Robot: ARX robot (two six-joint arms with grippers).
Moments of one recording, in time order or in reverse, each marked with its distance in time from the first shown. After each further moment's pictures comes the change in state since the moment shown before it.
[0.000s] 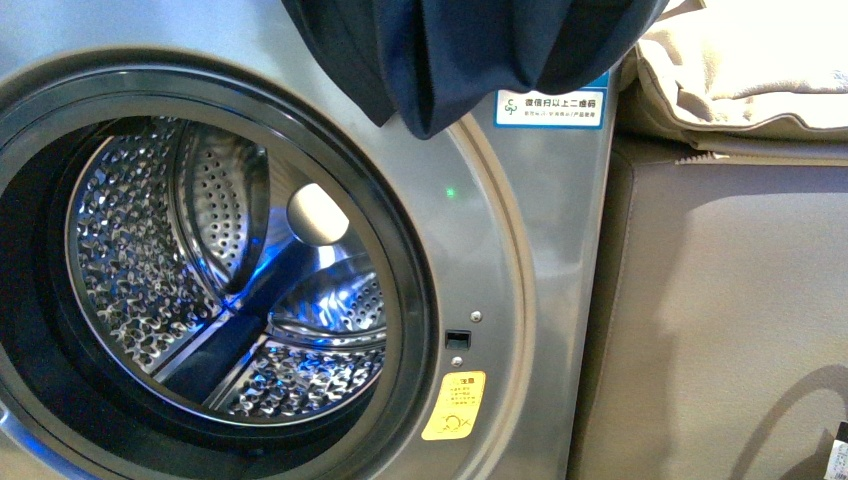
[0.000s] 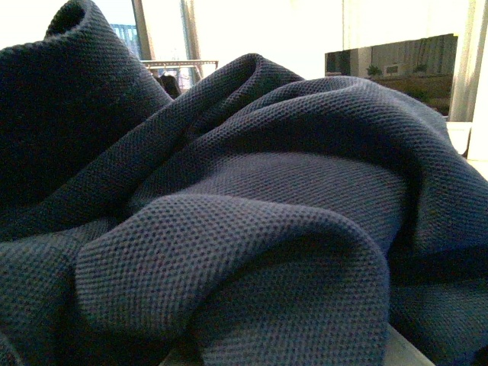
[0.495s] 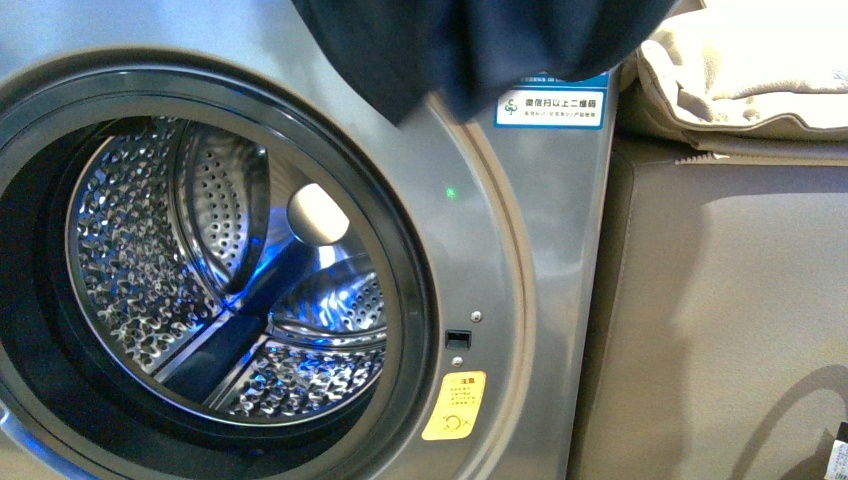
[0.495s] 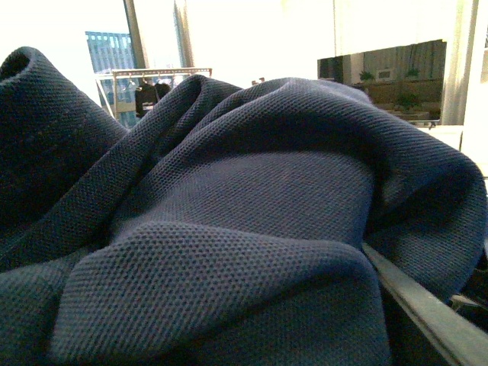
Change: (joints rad) left arm 0.000 0.000 0.011 0.000 0.006 -0.002; right arm -0.047 -0.043 -0.006 0.014 0.013 0.082
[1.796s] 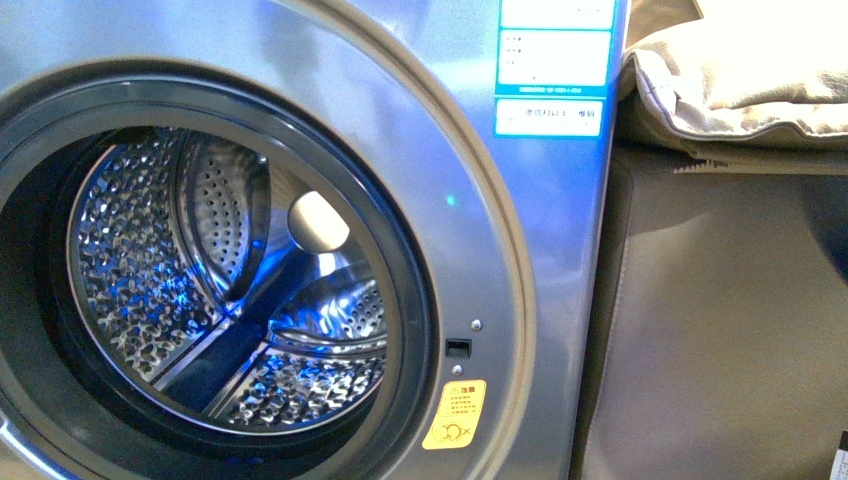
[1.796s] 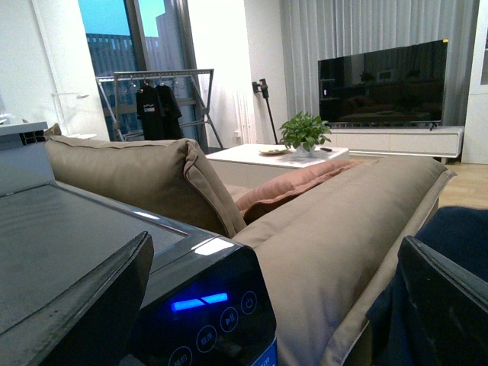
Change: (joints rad) left arm 0.000 -0.001 0.003 0.000 0.000 0.001; right arm -1.176 -0.286 -0.432 0.030 -0.521 0.252
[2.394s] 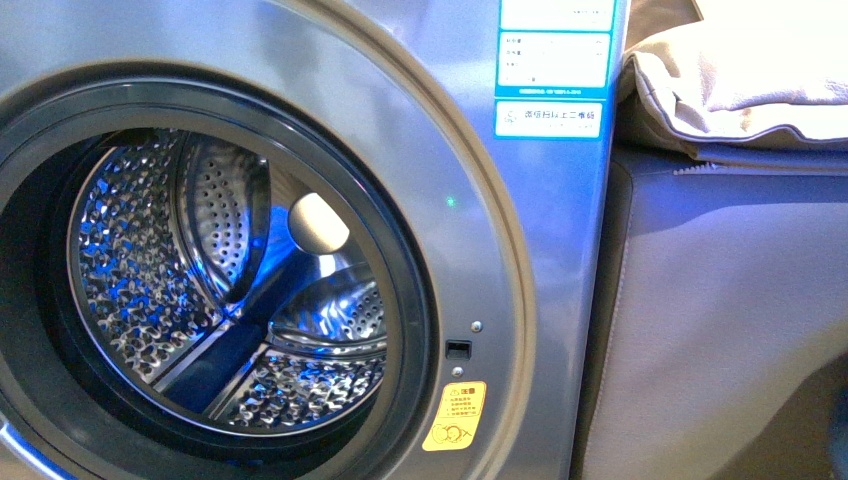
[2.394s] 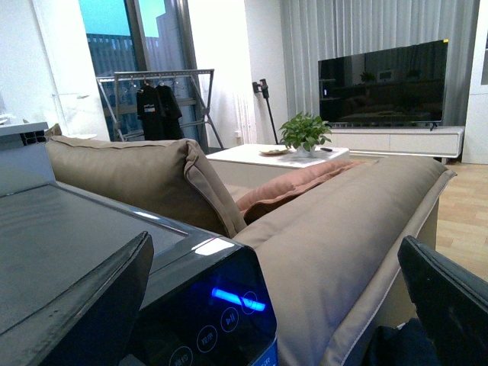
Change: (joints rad) left arm 0.000 0.000 0.000 0.000 0.000 0.000; right arm -0.013 0.316 -0.196 -0.307 0.142 -0.423
